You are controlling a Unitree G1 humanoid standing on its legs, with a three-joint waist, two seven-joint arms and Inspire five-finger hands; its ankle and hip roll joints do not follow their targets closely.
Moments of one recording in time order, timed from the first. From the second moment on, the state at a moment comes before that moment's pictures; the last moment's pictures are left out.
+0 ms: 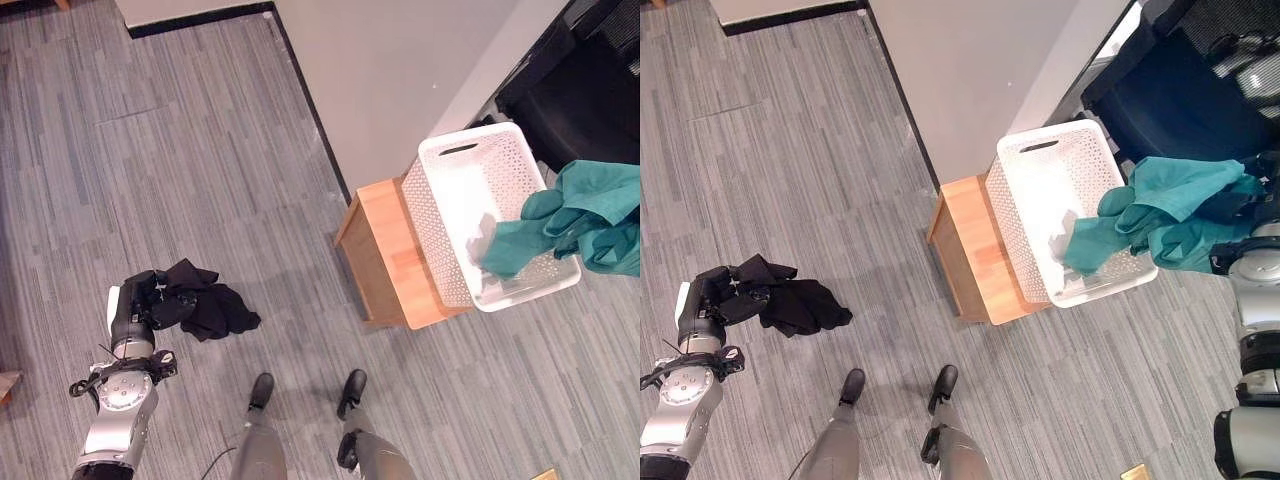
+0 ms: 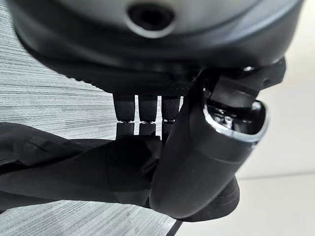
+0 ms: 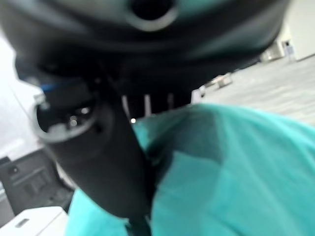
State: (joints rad) left arm 0.00 0.54 0.09 0.22 -0.36 -0.10 0.25; right arm -0.63 -1.10 0.06 0.78 0.22 0.04 -0.27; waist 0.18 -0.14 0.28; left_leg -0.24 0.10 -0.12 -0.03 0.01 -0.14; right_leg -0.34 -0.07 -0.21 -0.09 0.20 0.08
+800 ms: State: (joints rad) left arm -0.05 0.54 0.08 0.23 -0.36 -0.11 0.27; right arm -0.79 -1.15 0.00 0.72 0.17 0.04 -0.41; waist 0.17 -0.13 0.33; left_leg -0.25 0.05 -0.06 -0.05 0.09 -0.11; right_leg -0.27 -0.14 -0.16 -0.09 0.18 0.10
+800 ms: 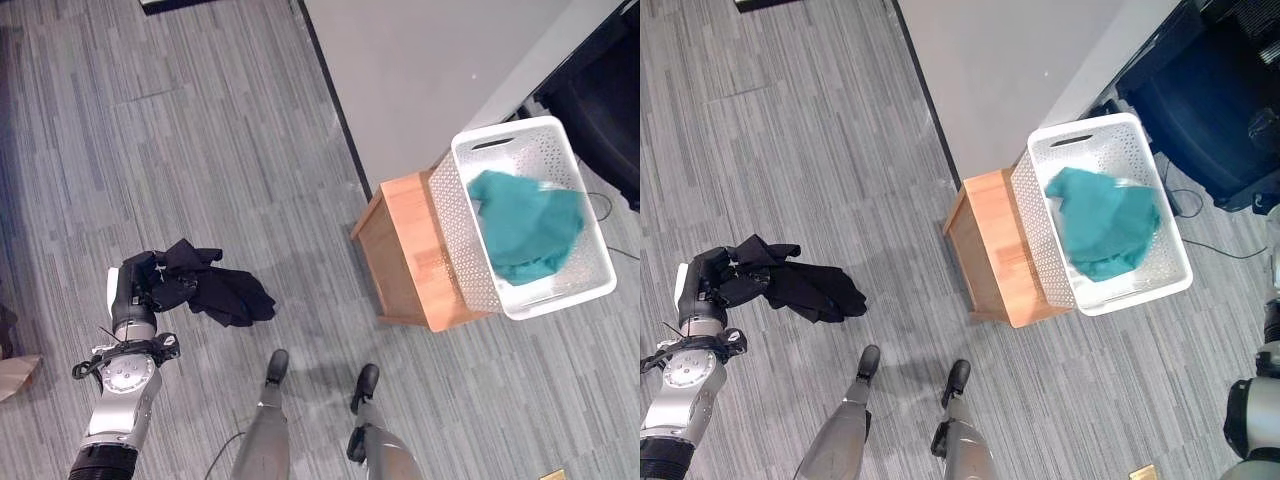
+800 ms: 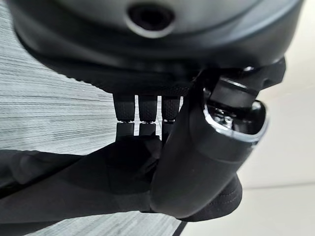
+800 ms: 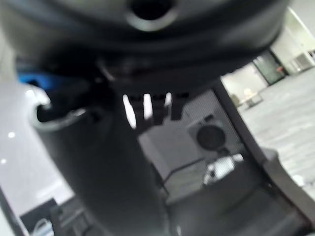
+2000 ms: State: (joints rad) left arm -0.13 0.62 0.03 -0.10 -0.39 -0.12 0.23; right arm -0.08 -0.43 0.11 1.27 -0.23 0.15 -0.29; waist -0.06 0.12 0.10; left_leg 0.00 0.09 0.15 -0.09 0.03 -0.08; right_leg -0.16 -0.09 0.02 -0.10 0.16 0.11
